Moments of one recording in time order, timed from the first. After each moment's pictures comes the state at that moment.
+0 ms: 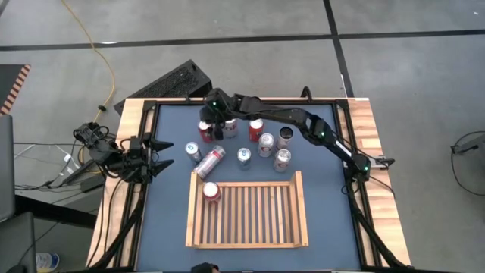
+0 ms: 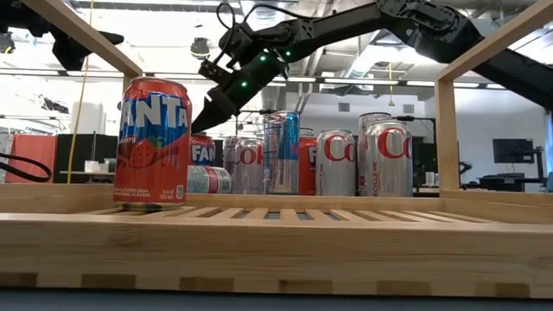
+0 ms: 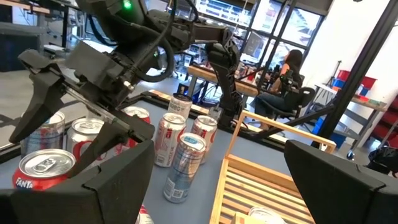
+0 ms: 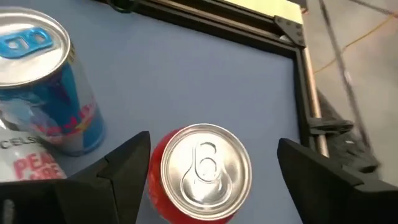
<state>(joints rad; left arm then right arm) -0.67 0.01 0.31 -0.12 -0.90 -0.18 -0.33 2.46 2.35 -0.54 -0.16 -0.47</state>
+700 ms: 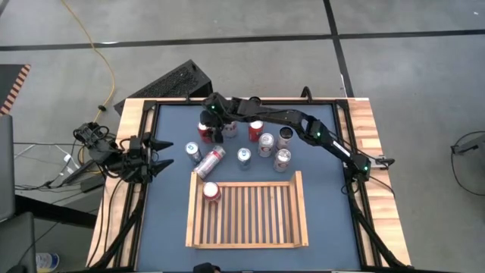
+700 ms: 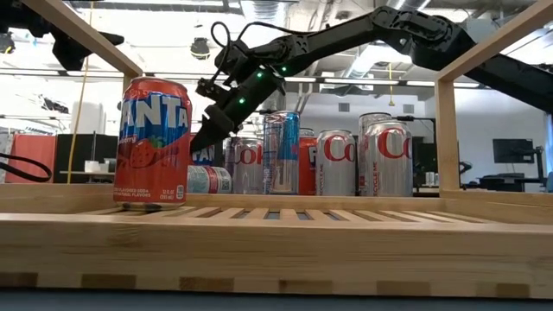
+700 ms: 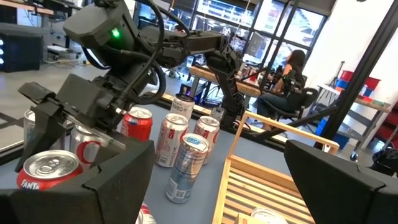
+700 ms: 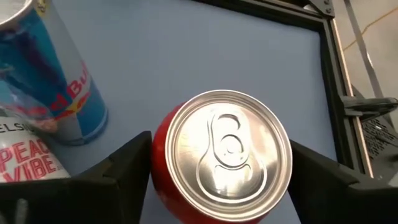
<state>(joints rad) -0.67 0.01 0.31 -0.12 -0.92 -0.17 -0.33 2.53 2.35 -0.54 -0.16 -0.44</state>
